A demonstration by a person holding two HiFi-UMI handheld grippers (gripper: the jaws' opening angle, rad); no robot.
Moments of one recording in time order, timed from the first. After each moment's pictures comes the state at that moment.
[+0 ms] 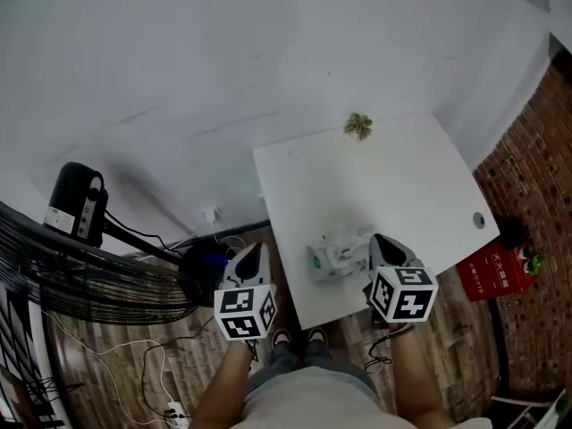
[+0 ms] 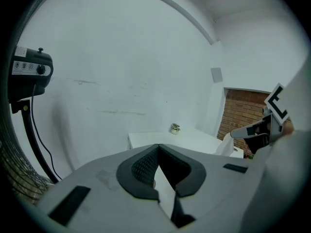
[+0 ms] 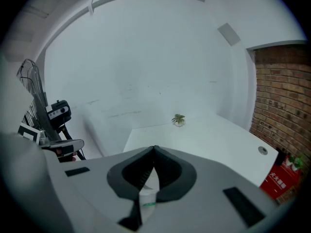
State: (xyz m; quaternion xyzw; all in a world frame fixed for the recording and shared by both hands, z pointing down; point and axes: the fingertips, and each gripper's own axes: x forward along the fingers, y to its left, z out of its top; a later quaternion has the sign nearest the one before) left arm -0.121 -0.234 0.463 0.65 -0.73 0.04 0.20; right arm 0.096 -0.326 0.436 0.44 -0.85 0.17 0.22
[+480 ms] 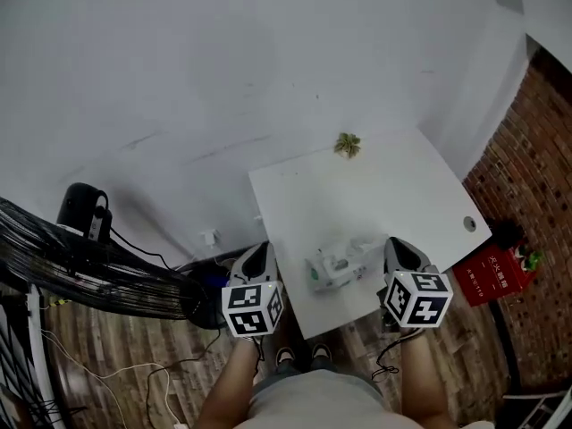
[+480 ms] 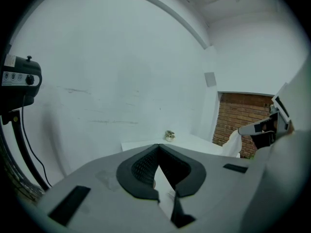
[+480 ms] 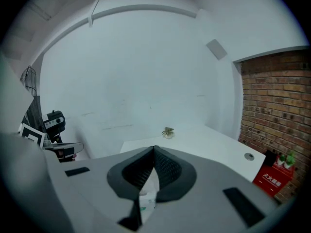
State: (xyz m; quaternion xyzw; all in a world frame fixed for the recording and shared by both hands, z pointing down) left arm -0.111 -0.256 0.431 0.68 -0.71 0.03 0.17; right arm 0.136 -0.324 0.392 0.49 -0.84 0.15 0.16
